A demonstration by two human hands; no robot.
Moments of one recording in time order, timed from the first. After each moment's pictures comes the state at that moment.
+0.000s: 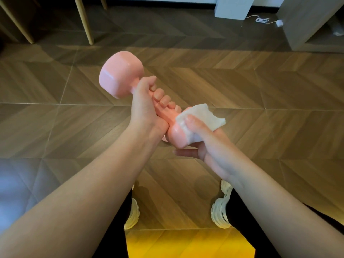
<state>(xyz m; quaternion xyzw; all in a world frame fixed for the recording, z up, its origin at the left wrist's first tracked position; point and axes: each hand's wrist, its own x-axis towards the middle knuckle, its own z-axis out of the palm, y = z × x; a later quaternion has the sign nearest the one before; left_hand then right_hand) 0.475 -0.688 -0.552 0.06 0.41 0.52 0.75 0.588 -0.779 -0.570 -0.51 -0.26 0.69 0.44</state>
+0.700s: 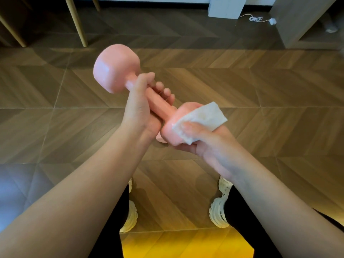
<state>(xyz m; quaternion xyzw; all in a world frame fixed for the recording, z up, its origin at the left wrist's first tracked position) 0.478 -0.686 -0.551 0.11 0.39 0.52 0.75 0.604 -0.779 -0.564 -0.47 -0.29 0.68 0.48</state>
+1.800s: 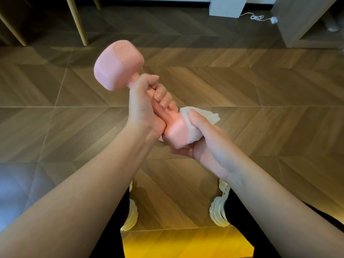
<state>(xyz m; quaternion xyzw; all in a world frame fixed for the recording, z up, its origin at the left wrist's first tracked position) 0.481 -0.689 -0.551 0.14 0.37 0.50 0.77 0.595 -0.779 -0.570 -0.46 -0.19 0.73 0.47</state>
